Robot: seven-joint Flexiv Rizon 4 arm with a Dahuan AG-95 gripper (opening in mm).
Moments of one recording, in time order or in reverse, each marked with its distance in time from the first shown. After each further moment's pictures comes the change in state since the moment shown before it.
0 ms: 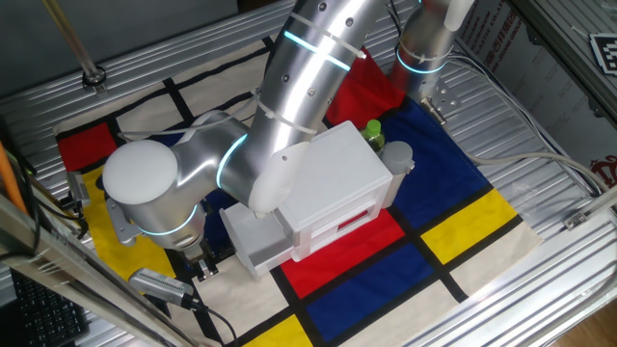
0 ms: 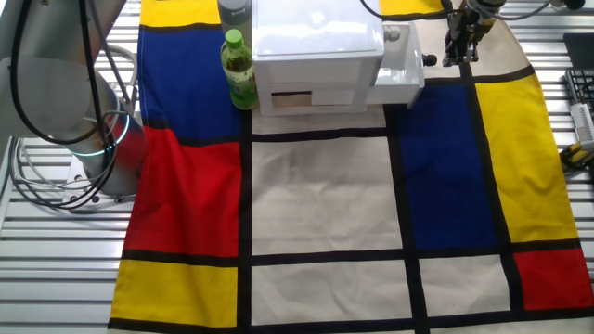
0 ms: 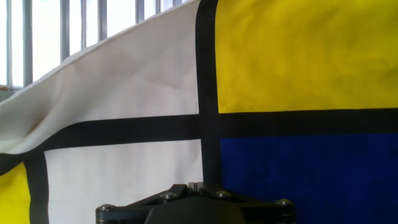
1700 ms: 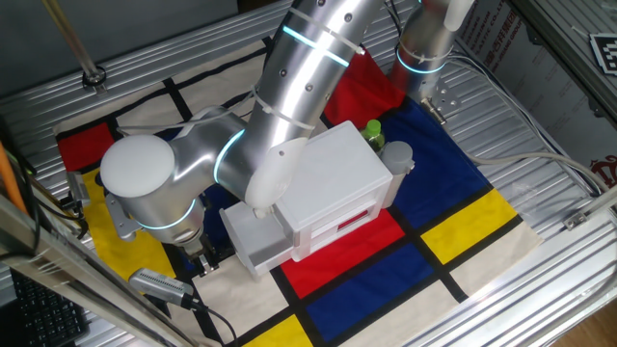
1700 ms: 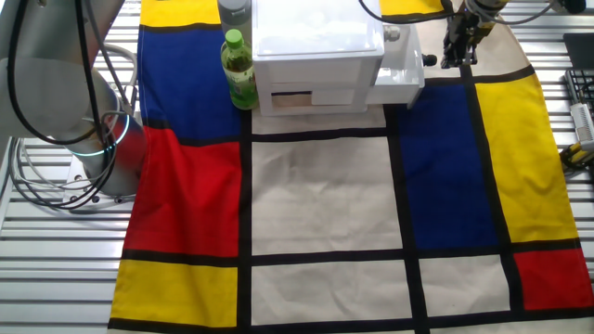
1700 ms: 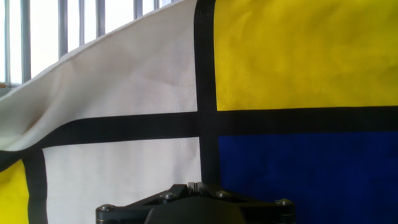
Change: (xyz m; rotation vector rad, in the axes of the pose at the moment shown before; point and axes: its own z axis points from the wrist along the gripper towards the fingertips) arm 0.005 -0.006 -0.002 -0.010 0.009 -0.014
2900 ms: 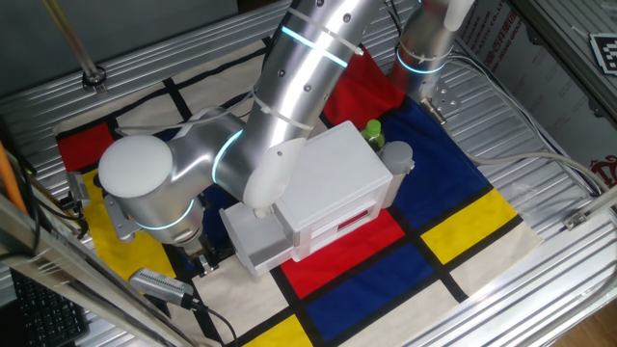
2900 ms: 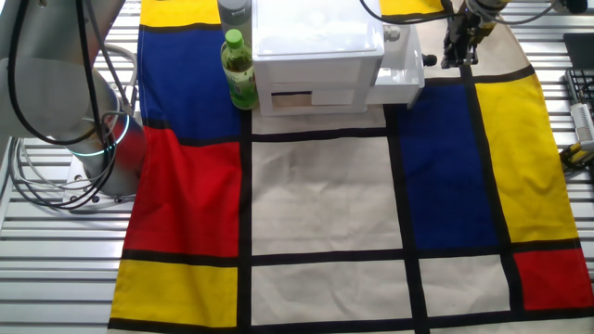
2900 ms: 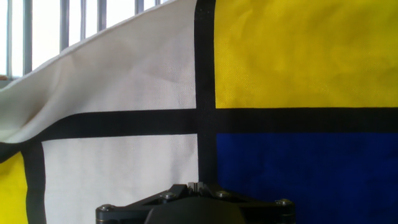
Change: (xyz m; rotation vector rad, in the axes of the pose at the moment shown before) arm -0.001 0.000 0.000 -0.003 0.004 -0.013
